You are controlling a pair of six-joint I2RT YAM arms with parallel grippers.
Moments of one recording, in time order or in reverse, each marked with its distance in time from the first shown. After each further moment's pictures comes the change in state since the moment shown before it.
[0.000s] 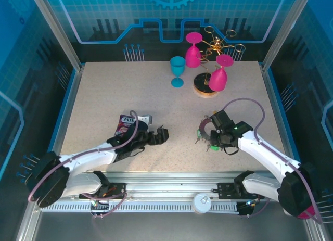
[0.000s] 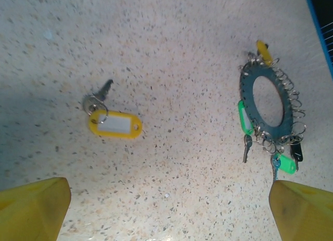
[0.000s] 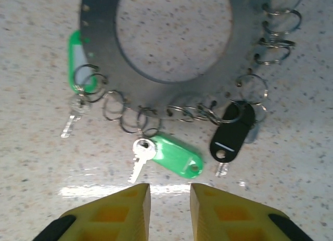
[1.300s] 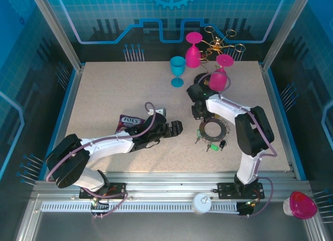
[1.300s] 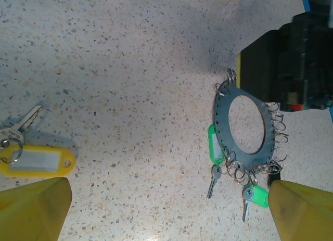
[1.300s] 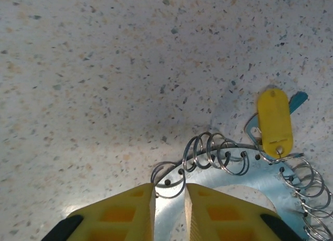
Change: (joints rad) left arm -0.079 0.232 0.237 -0.023 -0.075 -0.103; right arm -0.009 0.736 0.577 0.085 0.174 -0.185
